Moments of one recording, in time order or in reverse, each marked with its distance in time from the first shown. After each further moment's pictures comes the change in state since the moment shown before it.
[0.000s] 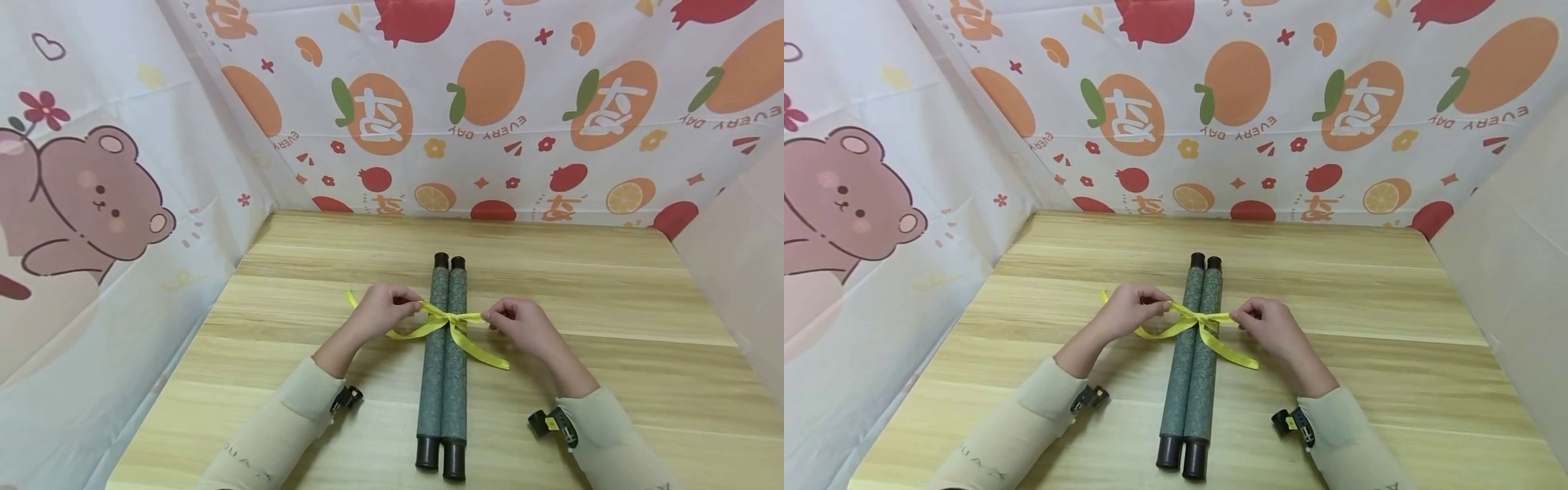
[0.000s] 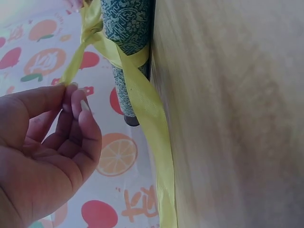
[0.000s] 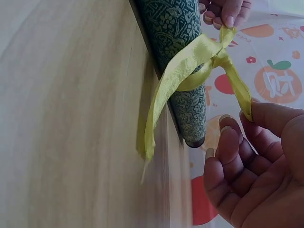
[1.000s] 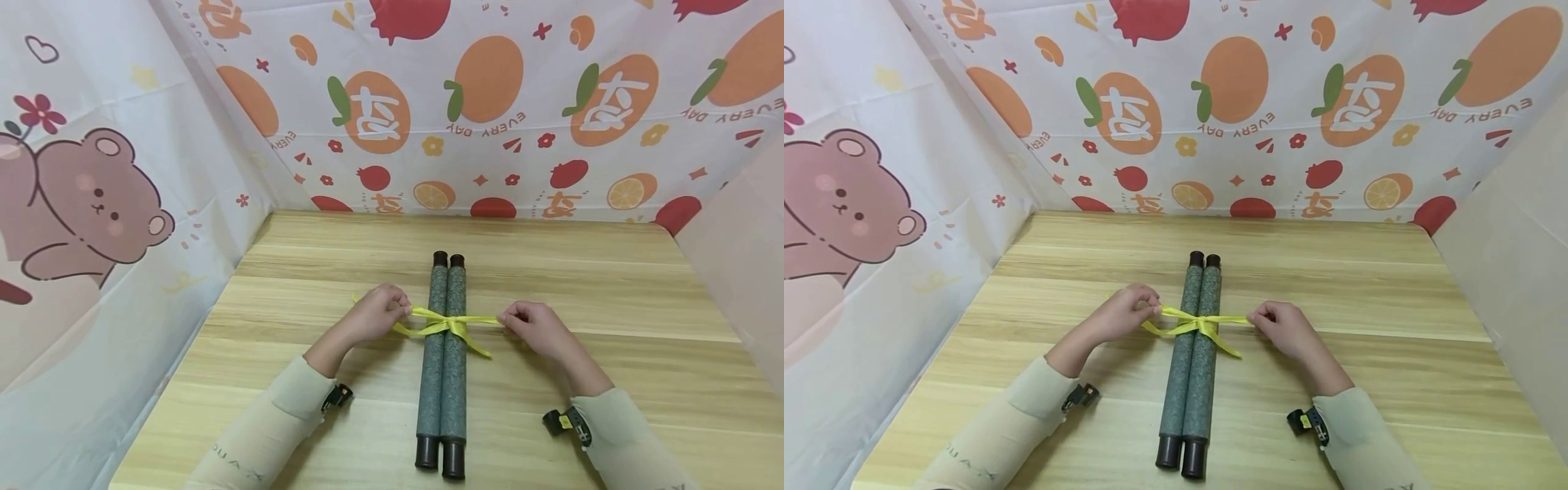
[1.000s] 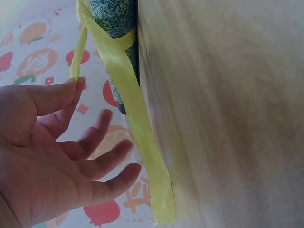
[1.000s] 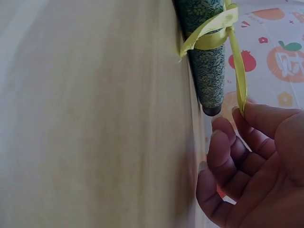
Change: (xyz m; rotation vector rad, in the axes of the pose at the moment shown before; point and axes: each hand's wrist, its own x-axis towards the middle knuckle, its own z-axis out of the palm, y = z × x) left_hand -0.004 -0.003 -0.007 0.214 -0.082 -0.052; right_hand -0.005 0.024 -0.014 -0.042 -0.031 0.051
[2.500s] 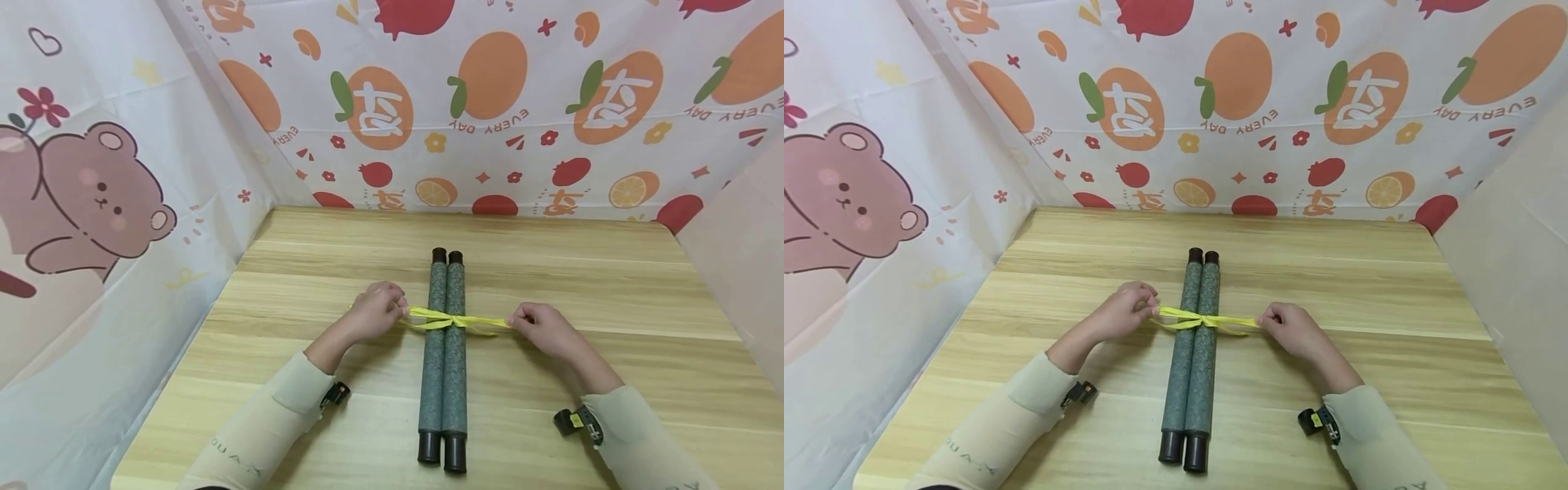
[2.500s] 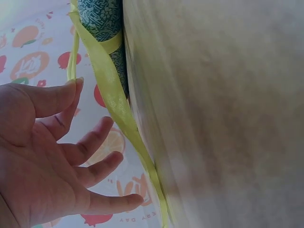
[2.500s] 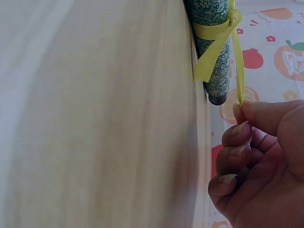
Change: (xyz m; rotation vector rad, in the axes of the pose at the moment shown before) left_hand -0.003 -0.006 0.001 0.155 -0.009 -0.013; right_hand -0.004 0.013 -0.005 -0.076 -0.030 -0.068
